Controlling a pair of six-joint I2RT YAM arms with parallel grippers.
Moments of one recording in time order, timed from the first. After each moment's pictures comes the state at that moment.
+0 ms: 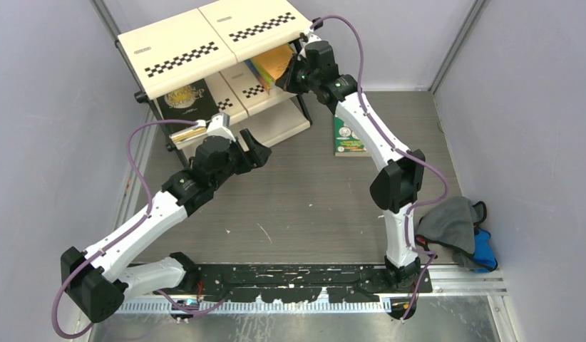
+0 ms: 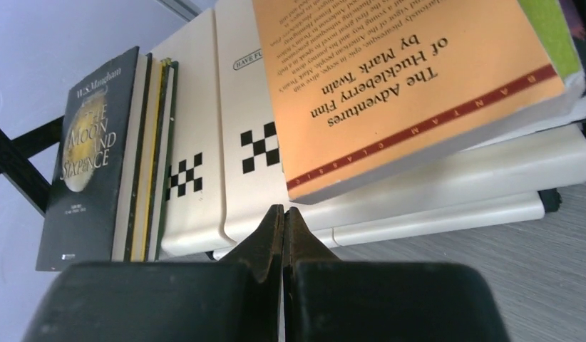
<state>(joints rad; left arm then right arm) -0.65 1.08 0.95 -0.24 -0.21 -0.75 0.52 2.10 2.24 -0.49 -0.15 0.56</state>
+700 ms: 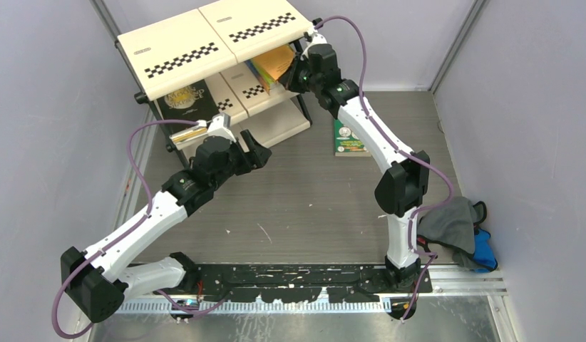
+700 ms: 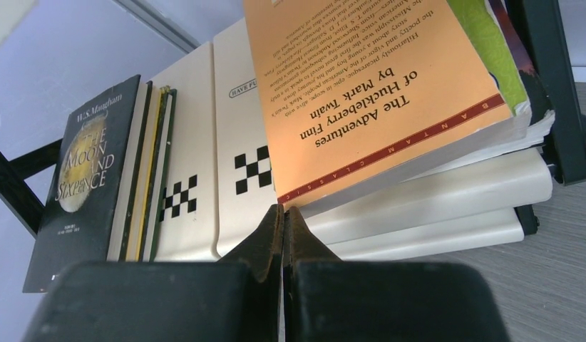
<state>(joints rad) -0.65 1.08 0.95 -0.25 -0.20 -0.75 0.52 2.02 2.08 -0.34 -0.09 0.53</state>
